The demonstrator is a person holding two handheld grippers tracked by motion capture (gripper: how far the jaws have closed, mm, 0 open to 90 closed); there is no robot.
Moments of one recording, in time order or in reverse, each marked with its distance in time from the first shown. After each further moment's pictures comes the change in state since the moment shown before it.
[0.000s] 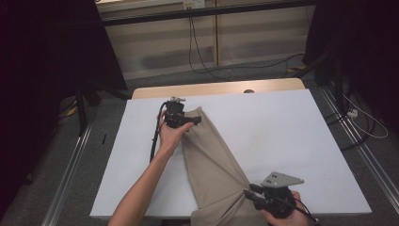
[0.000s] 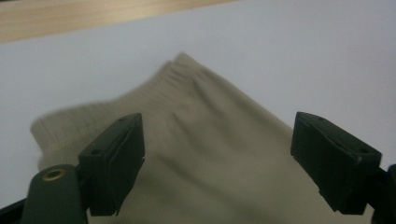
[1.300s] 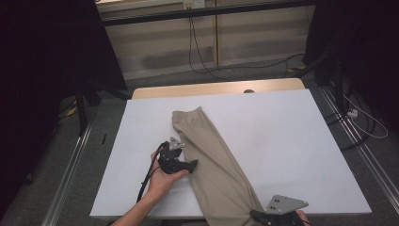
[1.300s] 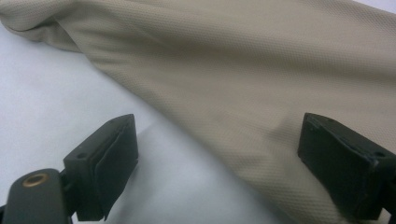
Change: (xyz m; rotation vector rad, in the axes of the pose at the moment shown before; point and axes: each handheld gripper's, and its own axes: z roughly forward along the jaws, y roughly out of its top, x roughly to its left) left arm -0.043 -0.099 -0.040 0.093 0.045 0.186; right arm 0.009 -0.038 -0.021 0.080 0.066 -0.102
